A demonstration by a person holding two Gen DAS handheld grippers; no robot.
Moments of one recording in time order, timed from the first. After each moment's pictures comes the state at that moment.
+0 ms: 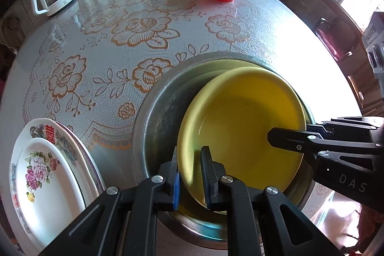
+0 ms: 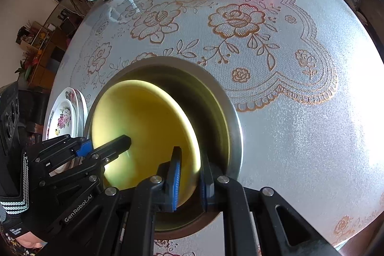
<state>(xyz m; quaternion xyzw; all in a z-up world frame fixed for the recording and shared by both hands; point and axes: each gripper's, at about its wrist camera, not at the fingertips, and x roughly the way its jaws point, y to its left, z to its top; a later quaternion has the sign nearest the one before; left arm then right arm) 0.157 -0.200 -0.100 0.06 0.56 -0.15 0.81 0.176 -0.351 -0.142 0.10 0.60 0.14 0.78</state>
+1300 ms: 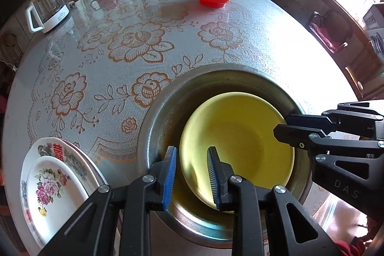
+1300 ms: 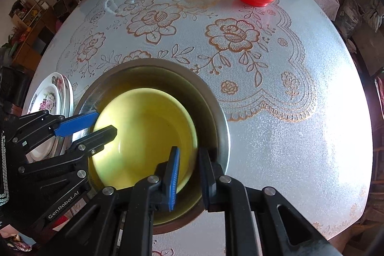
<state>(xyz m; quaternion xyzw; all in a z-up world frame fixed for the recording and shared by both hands) 0.157 -0.203 -0.092 0.10 0.54 -0.17 0.82 0.174 -0.339 -0.126 0.00 0.58 0.11 0.80</state>
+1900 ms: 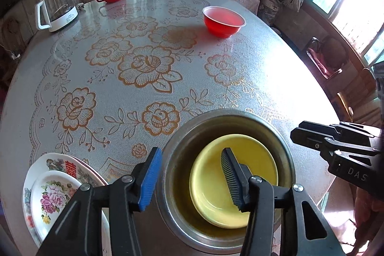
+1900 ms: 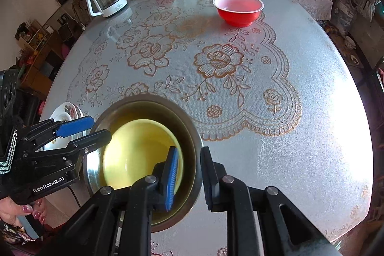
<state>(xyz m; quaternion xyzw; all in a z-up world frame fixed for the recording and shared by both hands) 0.180 -0.185 -0.050 0.03 0.52 -0.18 0.84 0.173 -0.378 -0.089 0.06 0.53 0.11 0.84</state>
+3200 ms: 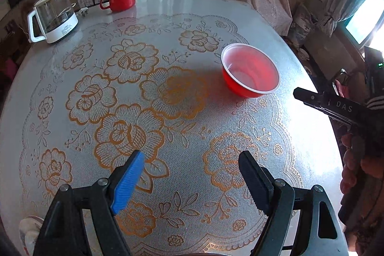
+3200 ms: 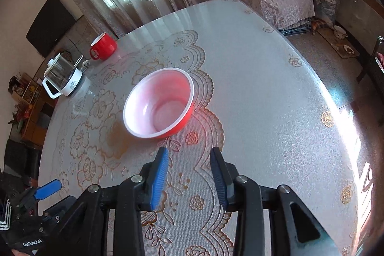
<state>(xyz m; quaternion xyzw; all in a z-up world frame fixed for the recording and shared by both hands) 0.335 -0.258 -0.050 -0.02 0.53 -0.09 0.84 0.393 -0.512 -0.099 0.16 0.48 0.07 0.86</state>
